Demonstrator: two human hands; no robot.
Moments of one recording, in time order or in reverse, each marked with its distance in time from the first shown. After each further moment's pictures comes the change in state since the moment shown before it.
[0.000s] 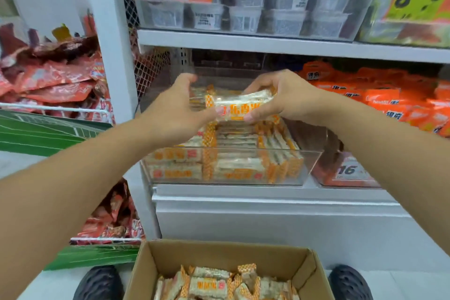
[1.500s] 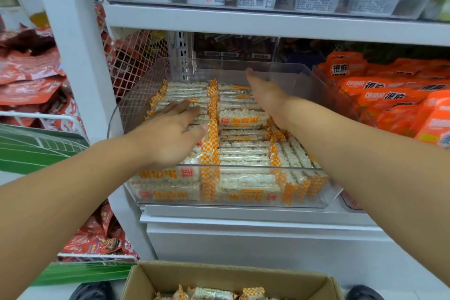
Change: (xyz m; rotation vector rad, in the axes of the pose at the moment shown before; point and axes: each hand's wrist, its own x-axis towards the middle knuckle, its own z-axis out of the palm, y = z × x) left_hand 0.034 -0.050 0.026 0.439 -0.335 -0.075; right_hand 0.103 0.046 0.056 0.190 0.138 0.532
